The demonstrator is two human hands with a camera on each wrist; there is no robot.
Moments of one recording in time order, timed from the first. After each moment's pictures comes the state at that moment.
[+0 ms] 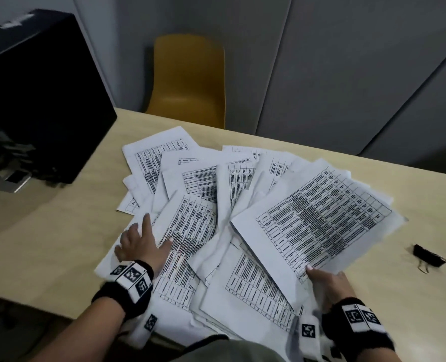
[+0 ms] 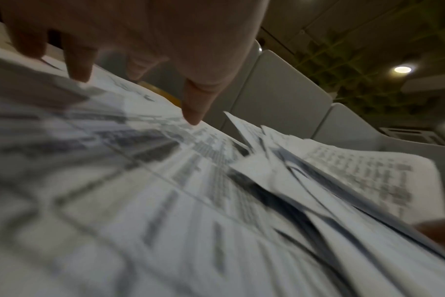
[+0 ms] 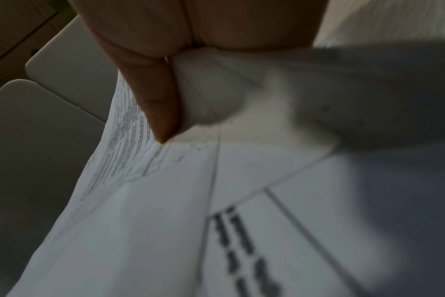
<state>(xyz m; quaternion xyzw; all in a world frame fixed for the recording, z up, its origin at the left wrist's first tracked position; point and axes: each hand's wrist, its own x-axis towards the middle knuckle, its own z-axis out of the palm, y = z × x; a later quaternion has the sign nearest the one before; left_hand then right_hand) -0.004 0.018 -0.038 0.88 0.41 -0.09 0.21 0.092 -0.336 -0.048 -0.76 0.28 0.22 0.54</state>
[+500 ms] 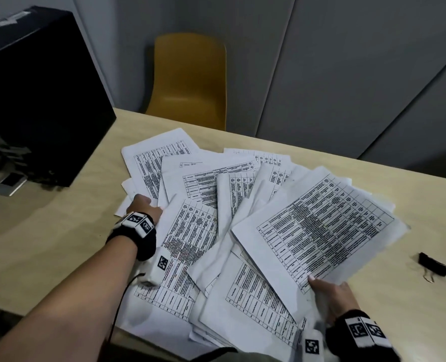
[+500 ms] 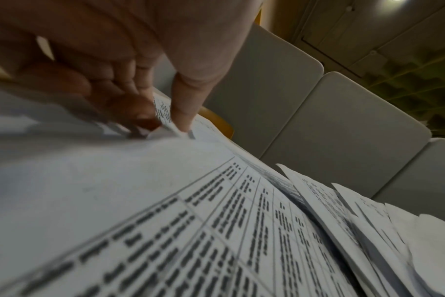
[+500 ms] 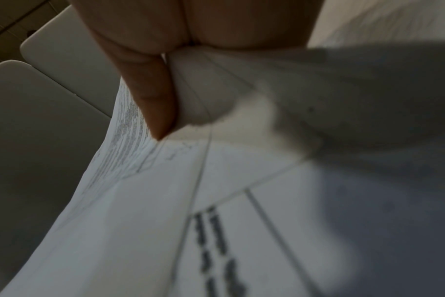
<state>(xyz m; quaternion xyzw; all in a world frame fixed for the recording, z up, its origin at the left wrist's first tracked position) 0.074 0.081 -0.031 0.79 0.48 -0.04 0.39 0.086 -0.333 -0.040 -0.74 0.31 0.25 0.54</state>
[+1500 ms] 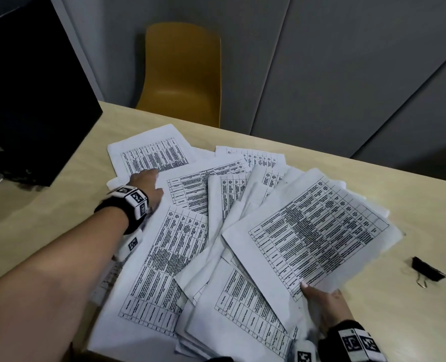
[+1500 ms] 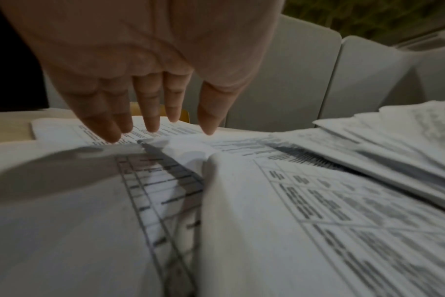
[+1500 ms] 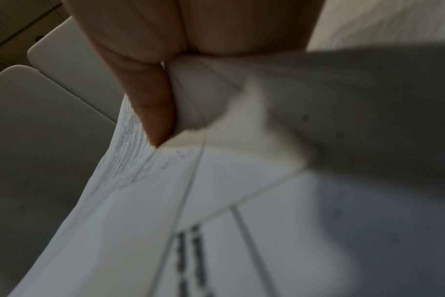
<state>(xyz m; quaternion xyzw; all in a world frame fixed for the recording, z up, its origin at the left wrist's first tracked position) 0.135 0.097 -0.021 0.94 0.25 -0.11 0.20 0.093 -0.348 -0.066 -0.72 0.35 0.25 0.55</state>
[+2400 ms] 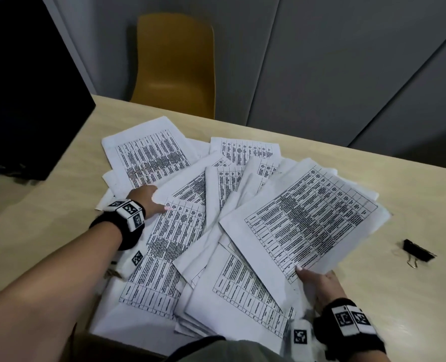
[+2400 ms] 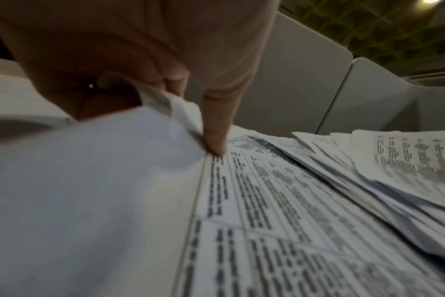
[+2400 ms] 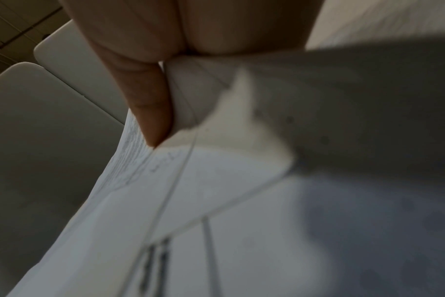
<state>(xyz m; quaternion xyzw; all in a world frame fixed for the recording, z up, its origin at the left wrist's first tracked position) 0.100 0.071 -0.036 0.92 0.28 -0.16 0.23 0.095 -0.348 -0.071 -0.74 0.33 0.25 0.53</state>
